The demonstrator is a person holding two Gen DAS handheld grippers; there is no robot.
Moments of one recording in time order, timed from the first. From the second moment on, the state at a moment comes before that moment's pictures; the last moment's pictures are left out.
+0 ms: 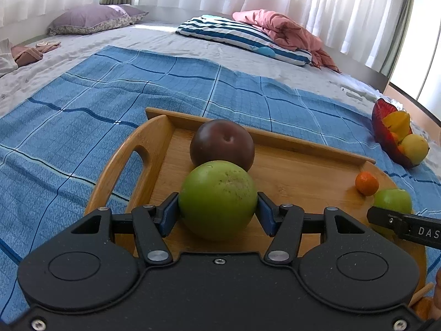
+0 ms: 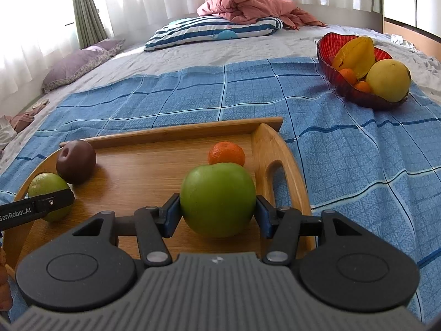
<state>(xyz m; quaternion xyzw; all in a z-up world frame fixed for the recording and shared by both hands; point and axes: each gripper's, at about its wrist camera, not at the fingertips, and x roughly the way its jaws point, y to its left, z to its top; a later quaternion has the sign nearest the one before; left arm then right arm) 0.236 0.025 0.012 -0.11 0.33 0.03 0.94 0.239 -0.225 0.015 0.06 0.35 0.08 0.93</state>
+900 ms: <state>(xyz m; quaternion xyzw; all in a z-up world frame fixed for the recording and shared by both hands) 0.187 0.013 0.013 -0.07 0.33 0.02 0.94 0.195 -0.251 0.031 0.10 0.25 0.13 0.95</state>
